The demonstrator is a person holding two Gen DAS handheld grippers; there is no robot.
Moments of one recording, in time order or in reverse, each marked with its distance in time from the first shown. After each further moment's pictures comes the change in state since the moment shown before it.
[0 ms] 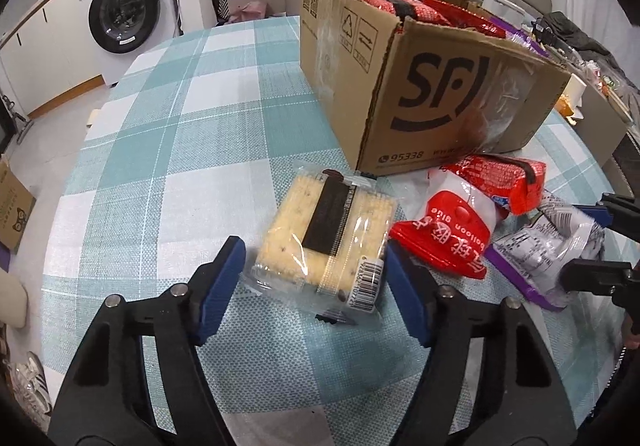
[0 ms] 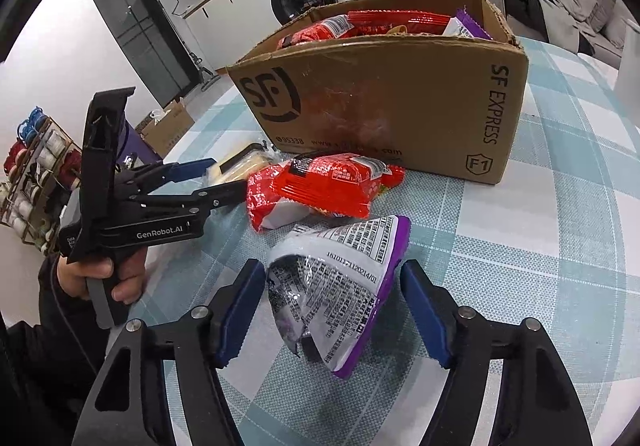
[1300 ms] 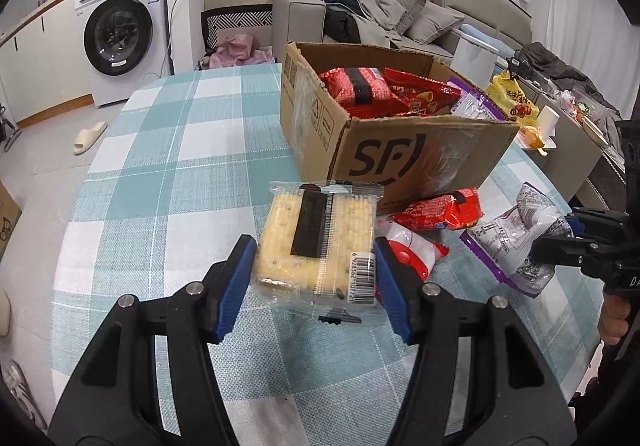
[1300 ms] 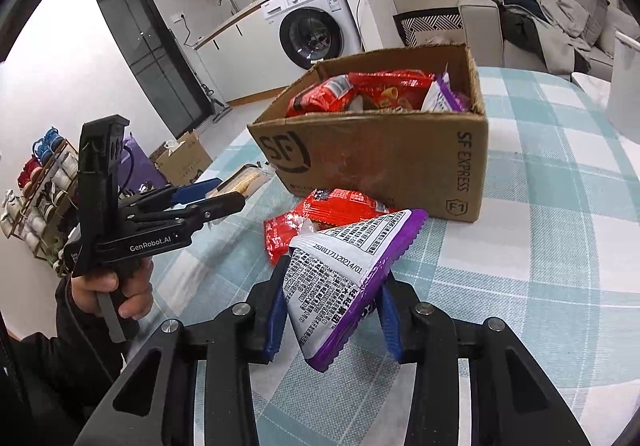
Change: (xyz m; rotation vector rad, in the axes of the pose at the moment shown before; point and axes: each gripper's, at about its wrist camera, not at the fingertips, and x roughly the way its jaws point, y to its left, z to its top) left arm -0.067 -0.015 0.003 -0.013 -0.137 -0.071; right arm -0.048 -0.010 0.005 0.007 -0.126 0.036
